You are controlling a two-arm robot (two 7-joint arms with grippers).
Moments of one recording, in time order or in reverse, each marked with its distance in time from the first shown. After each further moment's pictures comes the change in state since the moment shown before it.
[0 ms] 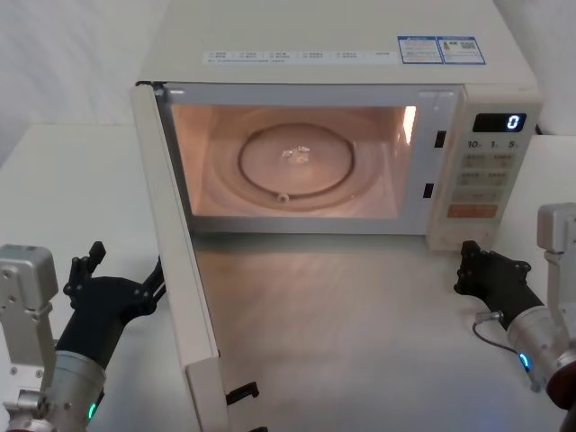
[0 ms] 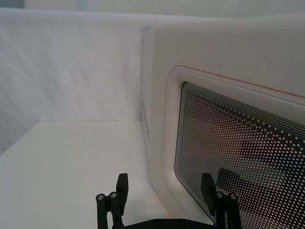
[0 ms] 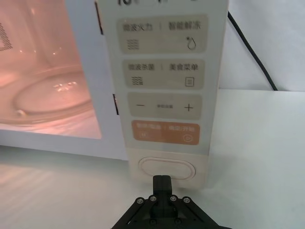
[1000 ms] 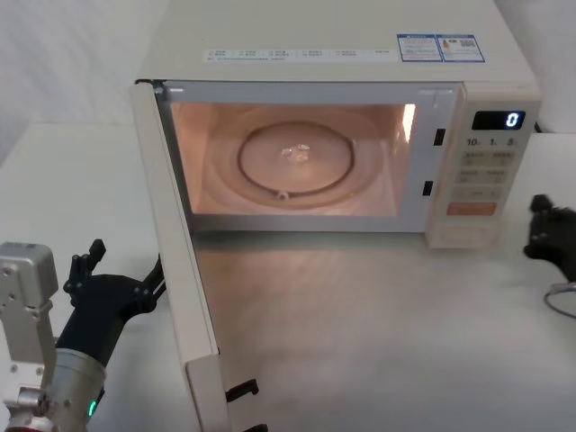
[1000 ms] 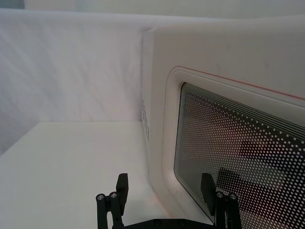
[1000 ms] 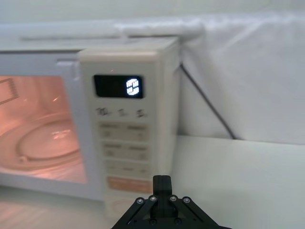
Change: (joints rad) left arm 0.000 0.000 0.000 0.000 0.000 0.000 0.000; right arm -0.115 0.097 0.090 -0.286 0.069 0.025 0.014
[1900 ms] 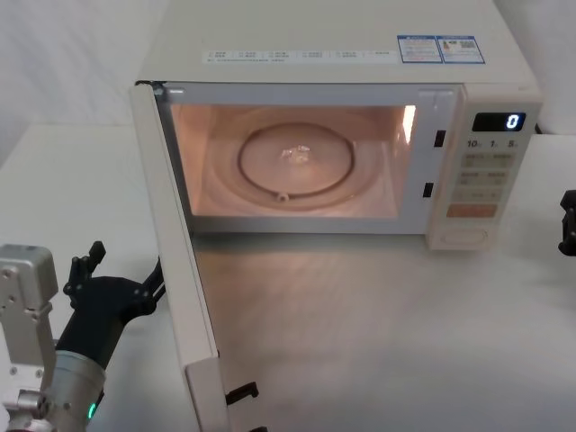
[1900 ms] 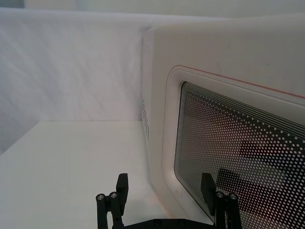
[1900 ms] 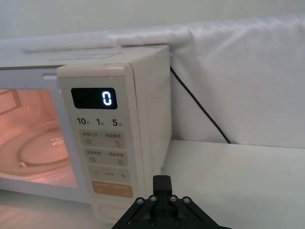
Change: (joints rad) left arm 0.000 0.000 0.000 0.000 0.000 0.000 0.000; right arm -0.001 0.085 0.063 0.012 0.128 -0.013 0.083
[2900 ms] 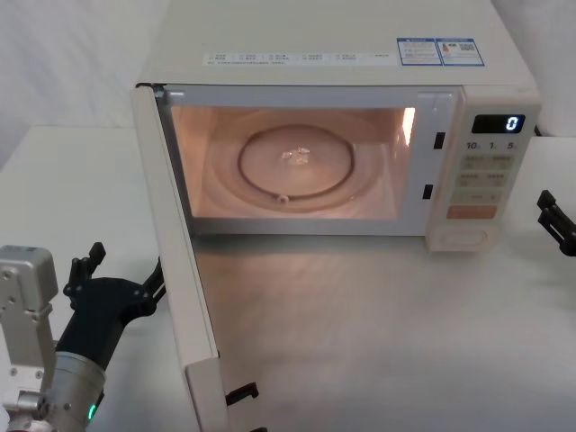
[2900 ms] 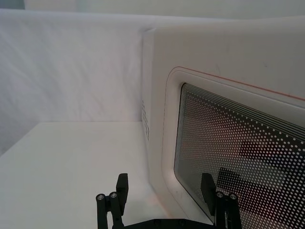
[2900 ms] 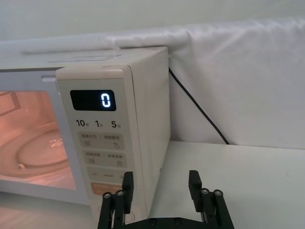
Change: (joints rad) left arm 0.000 0.000 0.000 0.000 0.000 0.000 0.000; right arm 0.000 -0.005 0.003 -0.001 -0.004 0.000 -0.004
